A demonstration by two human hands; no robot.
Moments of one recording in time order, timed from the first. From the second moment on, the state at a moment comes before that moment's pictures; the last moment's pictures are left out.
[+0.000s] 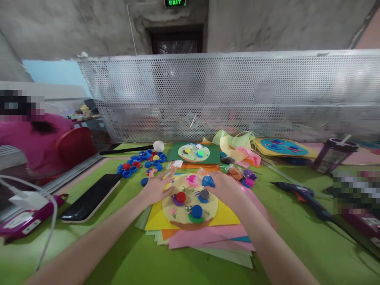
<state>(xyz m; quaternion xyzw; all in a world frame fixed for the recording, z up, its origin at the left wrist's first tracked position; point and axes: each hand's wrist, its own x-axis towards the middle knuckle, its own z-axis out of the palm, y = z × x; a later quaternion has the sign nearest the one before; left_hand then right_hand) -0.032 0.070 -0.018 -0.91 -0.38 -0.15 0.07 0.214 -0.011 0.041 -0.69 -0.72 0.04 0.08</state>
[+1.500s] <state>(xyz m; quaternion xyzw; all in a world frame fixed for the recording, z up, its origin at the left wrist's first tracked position) -0.039 0.071 -0.028 -0.93 -0.33 -0.13 0.07 0.223 -0.014 0.043 -0.73 -0.68 0.04 0.04</state>
